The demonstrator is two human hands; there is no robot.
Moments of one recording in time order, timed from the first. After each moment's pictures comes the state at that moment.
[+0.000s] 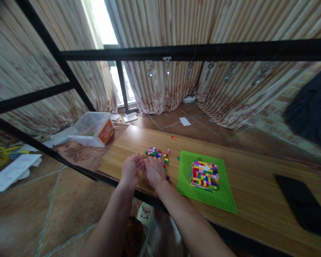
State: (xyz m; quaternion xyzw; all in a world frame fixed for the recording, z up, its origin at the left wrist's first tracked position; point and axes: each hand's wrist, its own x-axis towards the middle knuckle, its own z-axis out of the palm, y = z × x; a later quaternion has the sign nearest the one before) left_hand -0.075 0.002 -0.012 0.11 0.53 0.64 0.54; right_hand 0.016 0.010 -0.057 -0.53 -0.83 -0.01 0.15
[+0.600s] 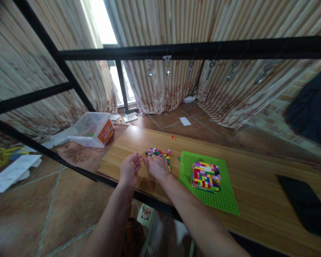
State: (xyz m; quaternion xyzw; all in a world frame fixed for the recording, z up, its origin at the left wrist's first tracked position) left_hand -0.078 0.006 -0.011 0.09 0.54 0.65 0.53; right_hand 0.028 0.029 -0.049 -0.56 -0.81 0.03 0.19
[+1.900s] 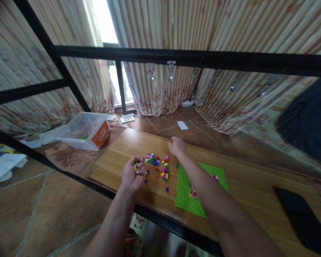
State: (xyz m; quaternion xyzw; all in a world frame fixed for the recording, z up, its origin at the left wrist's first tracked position) left_hand -0.064 0.019 0.002 -0.06 0.33 0.65 0.68; right_hand 0.108 0.144 -0.018 -0.70 -0.63 0.14 0.30
